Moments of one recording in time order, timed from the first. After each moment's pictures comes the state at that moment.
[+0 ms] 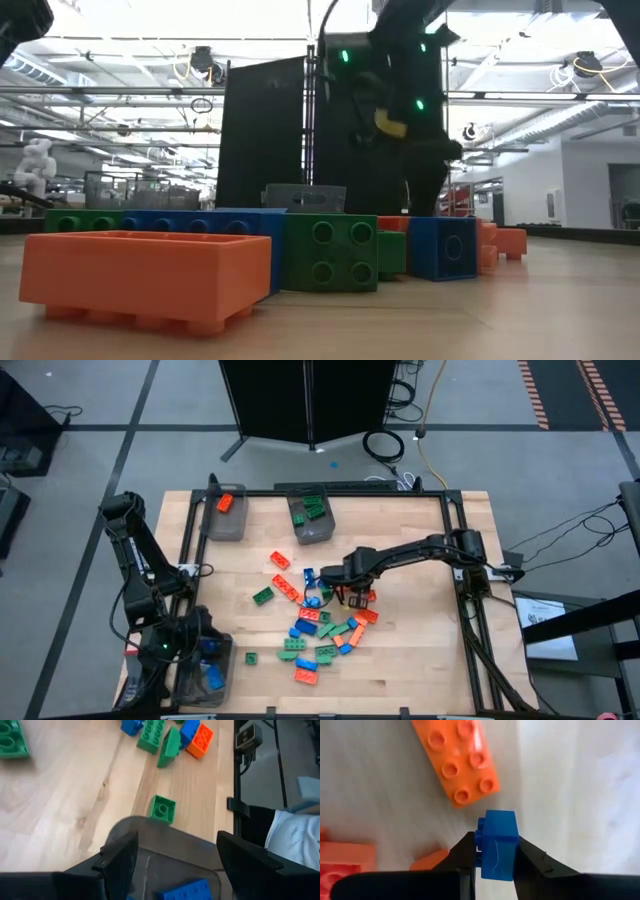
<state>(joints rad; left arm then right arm) -1.23 0.98 0.58 -0.59 -0.58 -1.41 0.04 2.00 1.45 -1.07 0.21 0.25</state>
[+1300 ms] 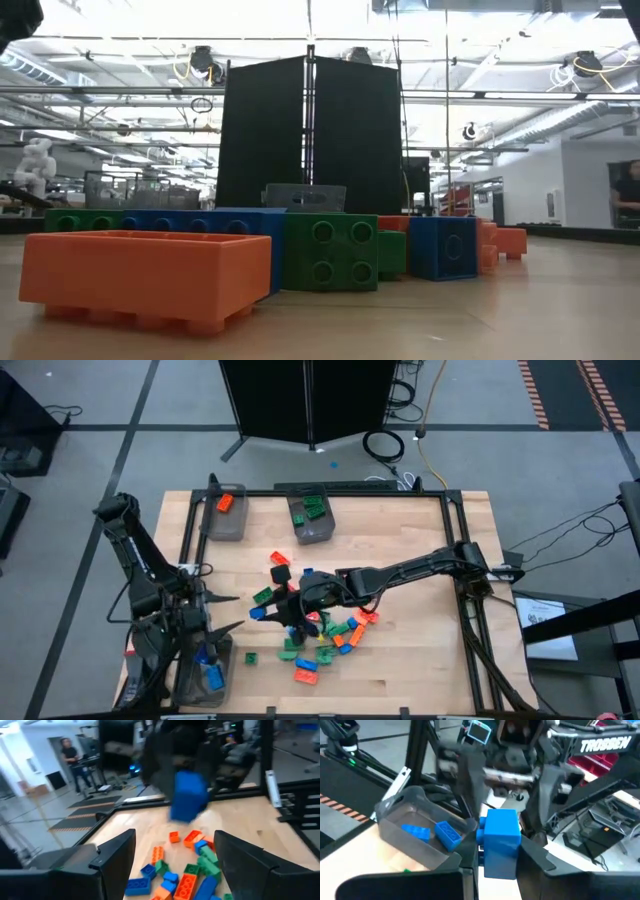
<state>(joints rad) -1.11 0.98 0.58 0.08 -1.32 -0.11 0.21 2.04 1.76 0.04 0.02 -0.39</state>
